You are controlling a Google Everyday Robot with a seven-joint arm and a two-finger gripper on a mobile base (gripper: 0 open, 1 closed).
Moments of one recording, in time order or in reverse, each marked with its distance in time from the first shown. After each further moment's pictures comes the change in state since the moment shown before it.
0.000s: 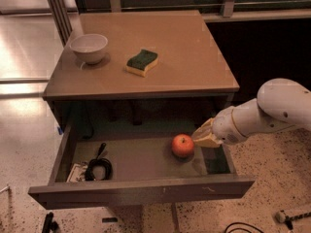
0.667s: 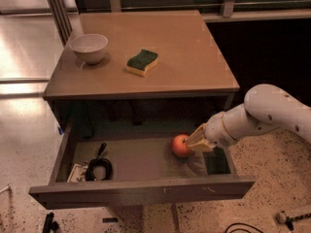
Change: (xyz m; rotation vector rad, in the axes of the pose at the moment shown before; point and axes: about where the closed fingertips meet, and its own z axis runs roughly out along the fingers) arm 0.010 0.002 0.035 -0.058 0.013 -0.009
